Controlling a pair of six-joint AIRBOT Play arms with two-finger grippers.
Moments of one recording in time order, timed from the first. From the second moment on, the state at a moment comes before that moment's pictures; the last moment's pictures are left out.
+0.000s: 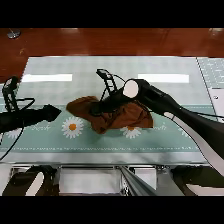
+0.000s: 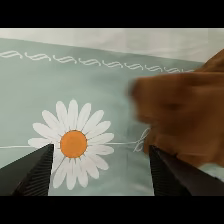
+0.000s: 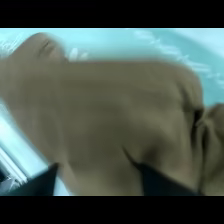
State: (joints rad) left arm 0.07 -0.60 0.62 1.12 -1.07 -1.50; right arm 0.70 -1.55 1.34 -0.91 0.95 1.56
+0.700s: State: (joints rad) left arm 0.16 -0.83 0.51 1.02 -1.07 -1.47; right arm -0.26 -1.02 0.89 -1.08 1.26 1.47
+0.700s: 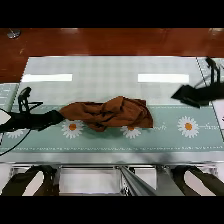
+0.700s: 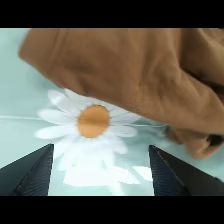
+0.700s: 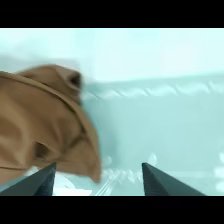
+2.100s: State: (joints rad) left arm 0.12 -1.14 0.51 0.26 -0.92 -0.93; right arm 0.15 -1.36 0.75 -0.76 0.85 1.49
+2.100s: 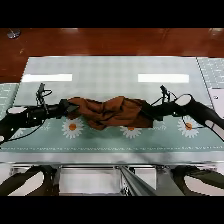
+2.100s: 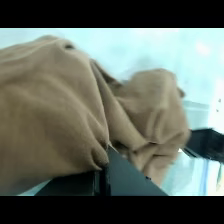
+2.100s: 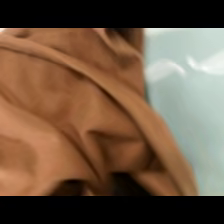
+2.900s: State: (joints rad) left arm 0.22 -0.87 1.63 0.89 -1.44 -1.34; right arm 0.15 -0.88 1.65 -1.13 1.30 1.49
